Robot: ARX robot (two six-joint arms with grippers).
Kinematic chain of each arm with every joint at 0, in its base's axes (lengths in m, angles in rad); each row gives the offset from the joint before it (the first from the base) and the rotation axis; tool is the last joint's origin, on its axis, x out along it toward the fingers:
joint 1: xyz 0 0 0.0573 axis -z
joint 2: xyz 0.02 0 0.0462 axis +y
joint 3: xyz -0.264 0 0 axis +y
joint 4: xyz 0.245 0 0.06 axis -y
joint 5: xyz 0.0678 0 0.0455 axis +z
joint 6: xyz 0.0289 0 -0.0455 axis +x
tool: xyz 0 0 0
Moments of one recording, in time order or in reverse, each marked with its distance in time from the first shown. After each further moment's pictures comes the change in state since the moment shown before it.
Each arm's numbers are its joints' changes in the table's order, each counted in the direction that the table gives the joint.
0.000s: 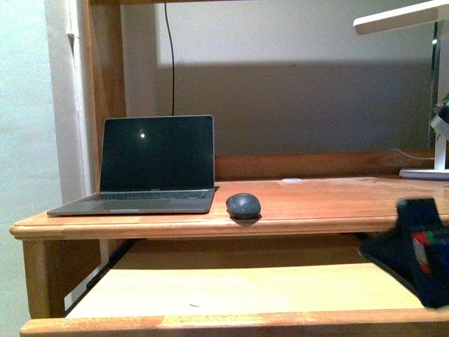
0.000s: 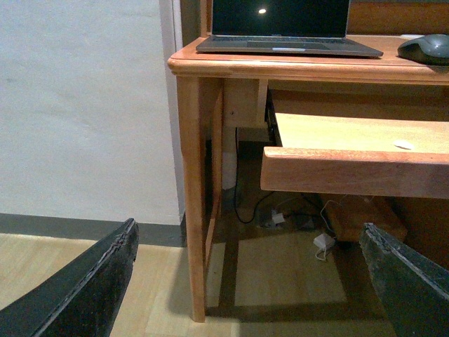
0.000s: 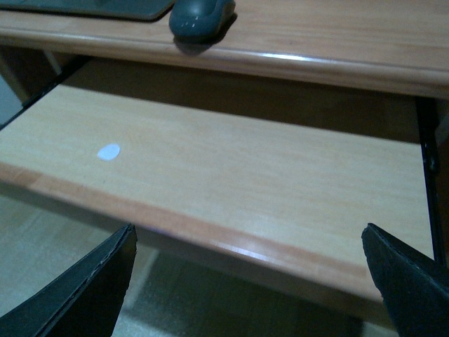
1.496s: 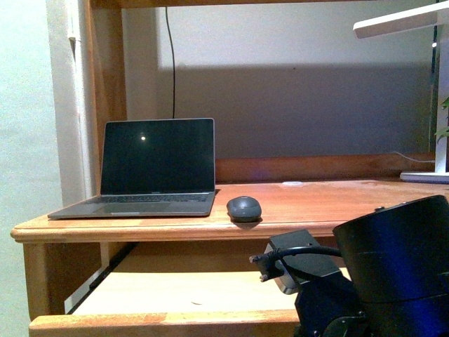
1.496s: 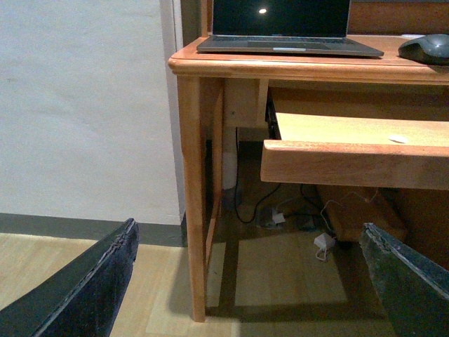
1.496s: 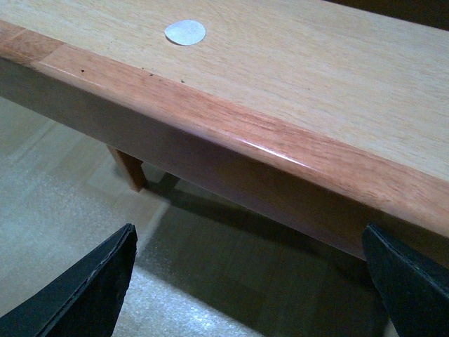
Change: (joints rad) left arm 0.000 0.000 0.000 0.000 0.000 0.000; right arm -0.297 0.531 -0.133 0.259 -0.227 -0.017
